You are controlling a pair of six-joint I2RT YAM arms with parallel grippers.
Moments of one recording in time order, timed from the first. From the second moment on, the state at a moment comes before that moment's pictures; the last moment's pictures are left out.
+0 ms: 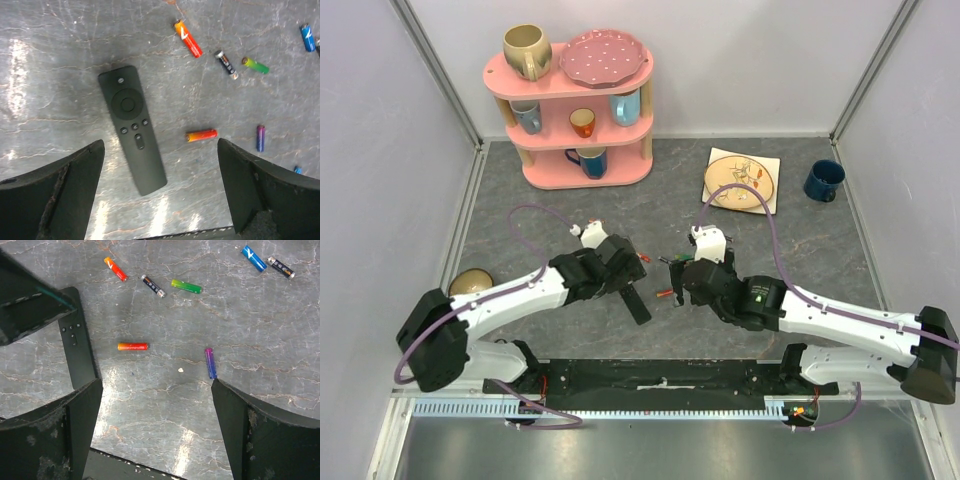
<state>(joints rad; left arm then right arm) -0.88 1.27 0.78 -0.48 -0.36 -1.15 1.14 1.11 0.84 -0.57 0.60 0.69</state>
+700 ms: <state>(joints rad) -0.85 1.55 0.92 -0.62 -0.35 -1.39 1.14 0.94 0.79 -0.57 0.60 0.69</state>
